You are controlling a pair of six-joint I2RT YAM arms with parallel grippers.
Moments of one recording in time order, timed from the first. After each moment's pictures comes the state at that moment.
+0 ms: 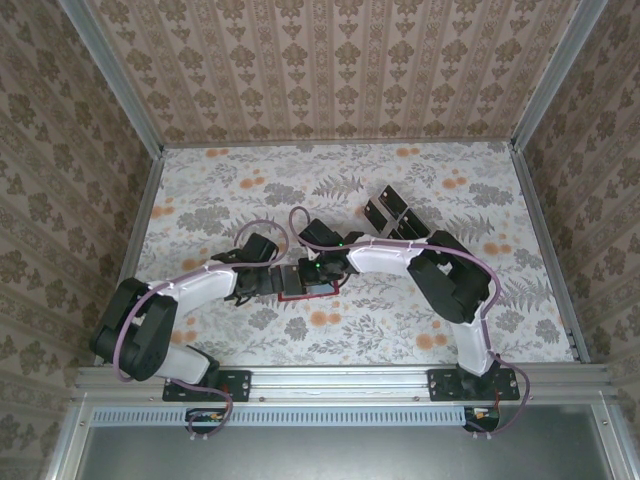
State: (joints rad) left arm -0.56 1.43 0.65 -0.49 -0.20 -0.64; right arm 0.83 2.02 1.30 -0.35 -0.22 0.62
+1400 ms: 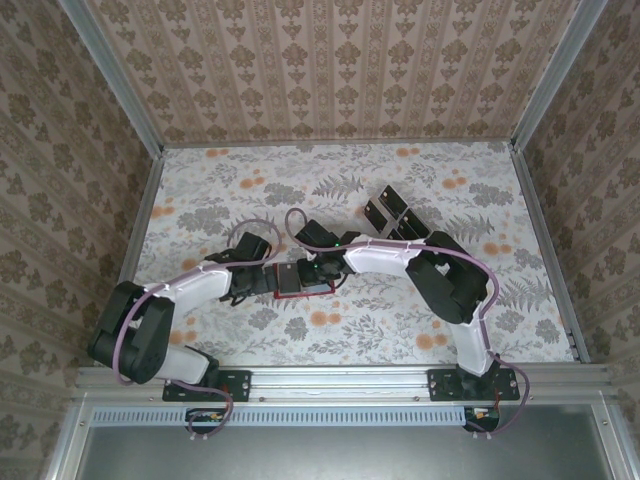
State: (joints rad) left arm -0.50 1.41 0.63 -0.49 -0.18 -0.63; right arm 0.85 2.03 1.33 -0.40 -0.15 0.60
